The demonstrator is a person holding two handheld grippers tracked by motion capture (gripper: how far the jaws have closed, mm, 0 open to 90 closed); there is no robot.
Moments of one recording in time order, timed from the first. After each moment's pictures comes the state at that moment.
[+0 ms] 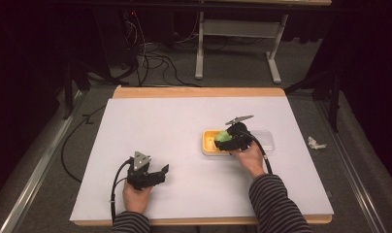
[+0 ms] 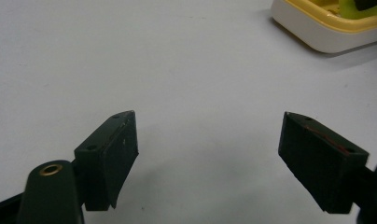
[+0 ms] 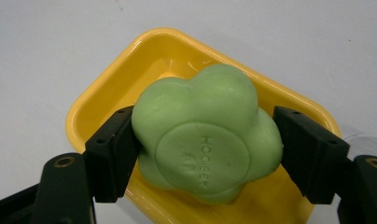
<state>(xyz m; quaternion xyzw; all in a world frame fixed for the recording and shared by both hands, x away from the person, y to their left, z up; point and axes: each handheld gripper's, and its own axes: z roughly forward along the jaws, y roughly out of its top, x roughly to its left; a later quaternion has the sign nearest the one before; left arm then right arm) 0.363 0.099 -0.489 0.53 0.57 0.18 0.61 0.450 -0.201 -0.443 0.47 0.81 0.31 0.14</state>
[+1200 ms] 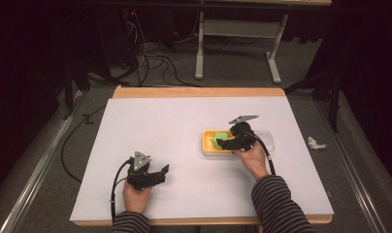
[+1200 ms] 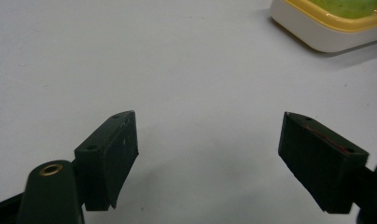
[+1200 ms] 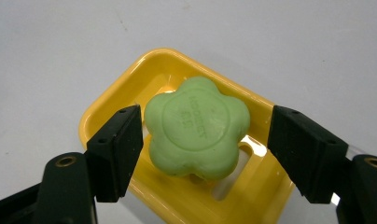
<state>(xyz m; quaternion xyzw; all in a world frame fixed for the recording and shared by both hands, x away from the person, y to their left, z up) 0.363 0.099 -0.489 0.53 0.56 0.18 0.61 0.441 -0.207 -0.430 0.46 0.80 0.33 0.16</state>
